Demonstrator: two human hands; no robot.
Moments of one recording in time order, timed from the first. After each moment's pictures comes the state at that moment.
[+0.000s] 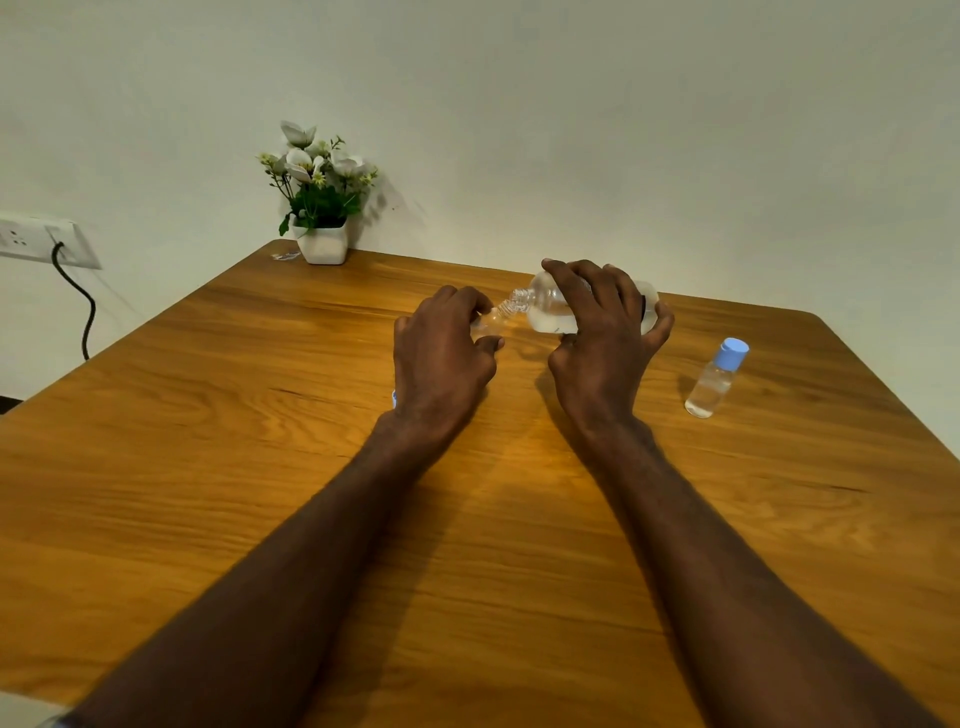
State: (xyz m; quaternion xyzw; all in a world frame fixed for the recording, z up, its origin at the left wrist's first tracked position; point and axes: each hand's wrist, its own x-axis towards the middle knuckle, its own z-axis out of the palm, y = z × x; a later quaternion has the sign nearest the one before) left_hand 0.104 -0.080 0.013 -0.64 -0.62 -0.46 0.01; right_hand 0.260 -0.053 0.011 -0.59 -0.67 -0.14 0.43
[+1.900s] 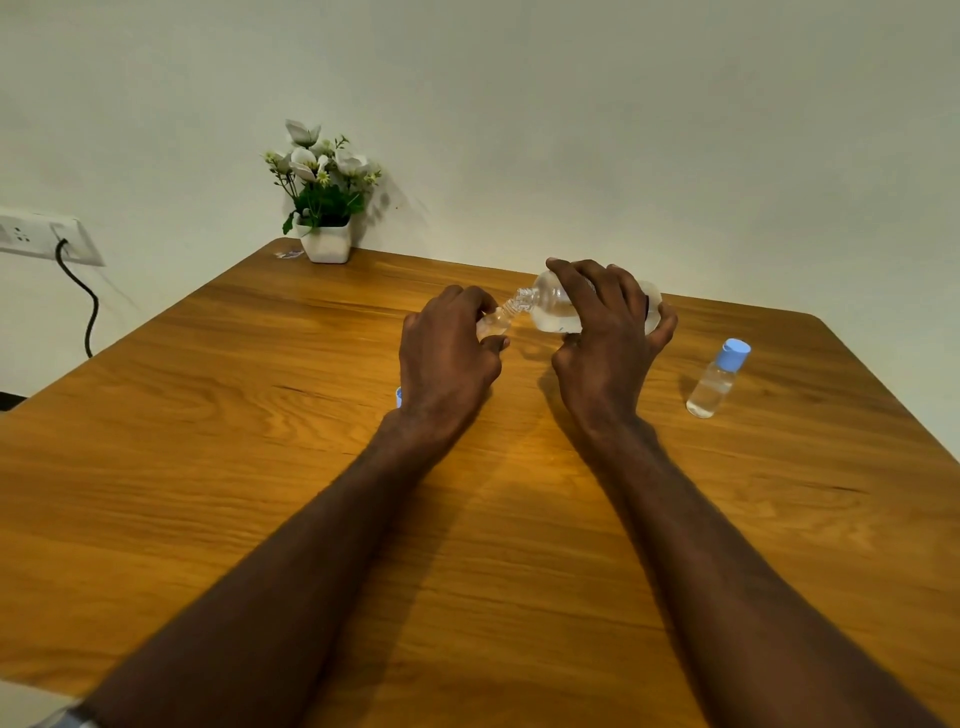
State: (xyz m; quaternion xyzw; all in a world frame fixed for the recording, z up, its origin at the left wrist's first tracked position) left_hand 0.106 -0.083 0.016 -0.64 -0.61 -0.47 0.00; right_hand 0.261 -0.055 0.012 -0.59 -0.67 -0.13 0.43
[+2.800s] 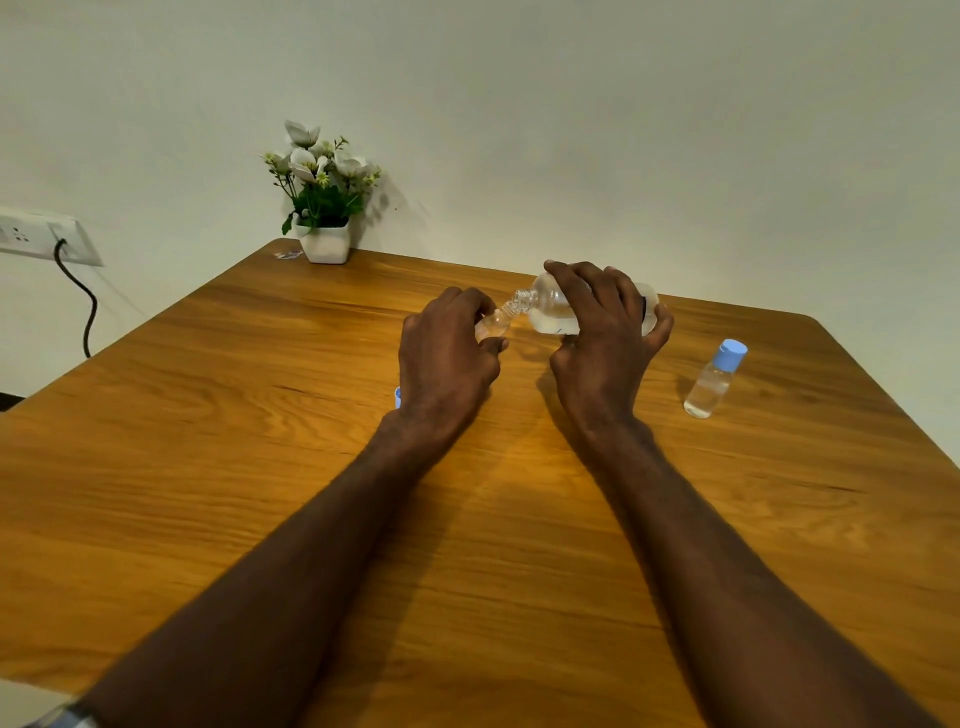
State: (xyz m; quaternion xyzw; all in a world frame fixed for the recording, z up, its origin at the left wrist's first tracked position) left_hand 0.107 -0.084 0.015 -0.64 -0.60 -0.48 -0.01; right_hand 0.259 -0.056 0.012 -0.59 -0.67 -0.13 0.43
